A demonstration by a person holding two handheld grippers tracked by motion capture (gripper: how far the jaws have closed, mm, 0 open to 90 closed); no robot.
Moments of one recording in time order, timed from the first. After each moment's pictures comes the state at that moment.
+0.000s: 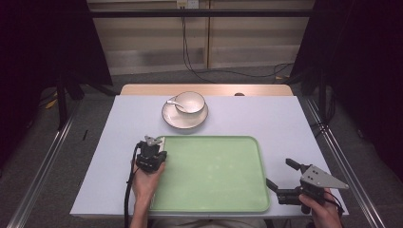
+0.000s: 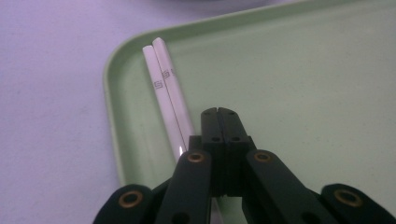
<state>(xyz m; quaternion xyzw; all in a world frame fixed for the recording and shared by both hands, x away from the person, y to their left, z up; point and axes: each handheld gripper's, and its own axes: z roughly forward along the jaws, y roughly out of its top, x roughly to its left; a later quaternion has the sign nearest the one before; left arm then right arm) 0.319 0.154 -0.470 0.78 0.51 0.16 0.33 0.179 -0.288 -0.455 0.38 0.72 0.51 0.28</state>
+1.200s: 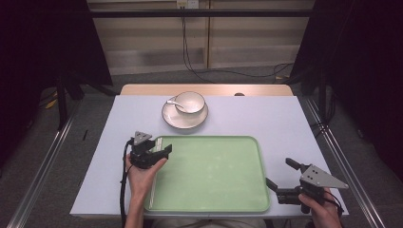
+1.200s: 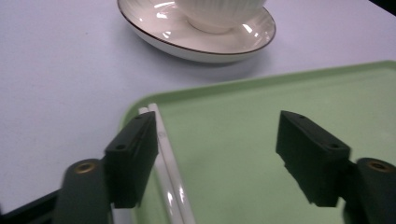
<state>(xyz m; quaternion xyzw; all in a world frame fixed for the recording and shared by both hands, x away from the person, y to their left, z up) 0.329 0.171 -0.457 0.72 0.50 0.17 0.45 0.181 -0.287 -0.455 0.38 0.72 0.51 0.28</state>
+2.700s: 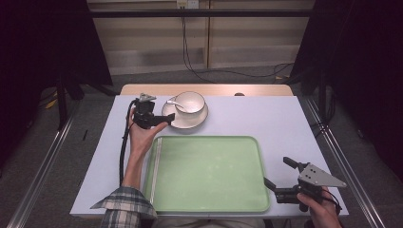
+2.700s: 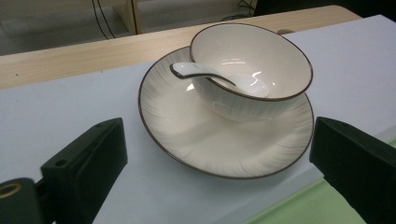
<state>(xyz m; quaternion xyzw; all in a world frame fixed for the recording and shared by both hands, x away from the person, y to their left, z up) 0.440 0.159 -0.415 0.76 0.46 0.18 0.42 0.184 -0.285 -0.454 0.37 0.72 0.52 0.28</state>
